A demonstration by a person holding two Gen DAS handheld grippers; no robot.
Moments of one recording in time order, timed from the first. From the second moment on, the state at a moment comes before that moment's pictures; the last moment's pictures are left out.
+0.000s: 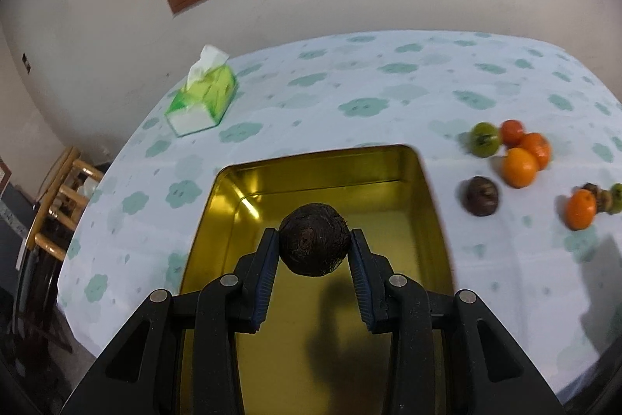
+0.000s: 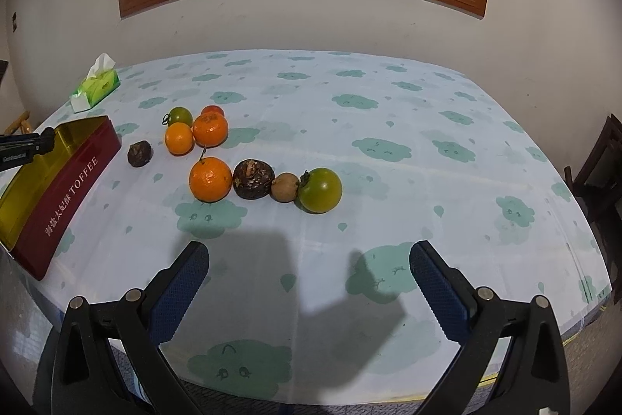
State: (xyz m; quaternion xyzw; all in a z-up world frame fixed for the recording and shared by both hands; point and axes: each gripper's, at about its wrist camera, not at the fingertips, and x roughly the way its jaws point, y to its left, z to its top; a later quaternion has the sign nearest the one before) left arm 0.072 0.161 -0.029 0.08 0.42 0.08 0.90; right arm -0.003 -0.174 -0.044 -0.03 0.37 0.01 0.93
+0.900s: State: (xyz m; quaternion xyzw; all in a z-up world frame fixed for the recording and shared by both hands) left arm 0.110 0.188 -0.045 0.10 0.45 0.14 0.88; right arm 0.031 -0.178 -0.035 -0.03 0.37 0.17 0.91
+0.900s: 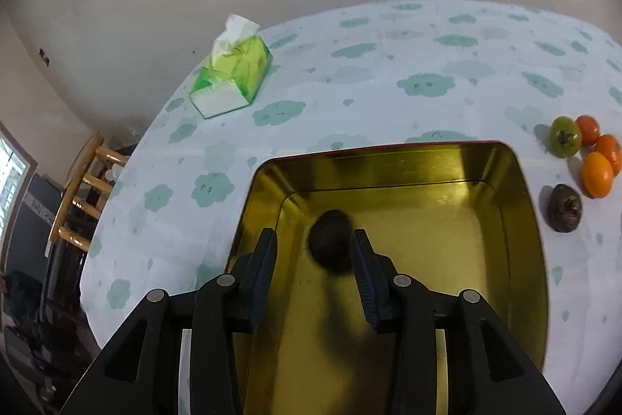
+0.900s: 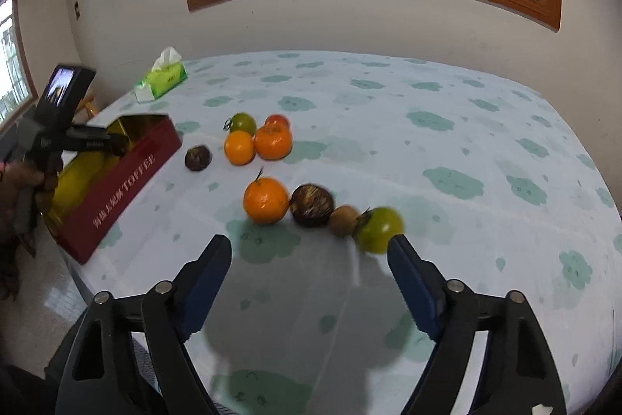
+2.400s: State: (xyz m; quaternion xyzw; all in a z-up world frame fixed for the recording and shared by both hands) left arm -0.054 0.173 0.014 -0.07 0.35 0.10 0.93; right arm 0.037 -0.046 0.031 -0.07 0.33 0.43 0.84
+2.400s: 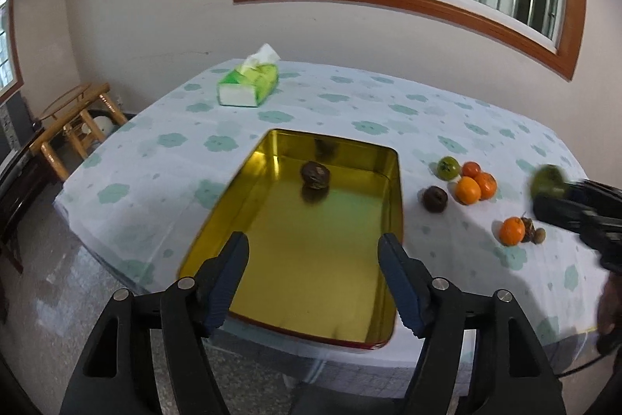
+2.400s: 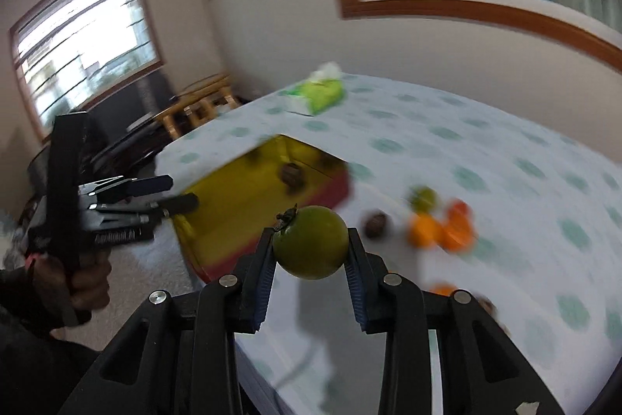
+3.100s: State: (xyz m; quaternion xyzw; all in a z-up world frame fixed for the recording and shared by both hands) left arm -0.064 0.212 0.002 -0.06 0.38 0.14 0.91; right arm 0.112 0.106 -0.034 -0.12 0.43 0.40 0.80
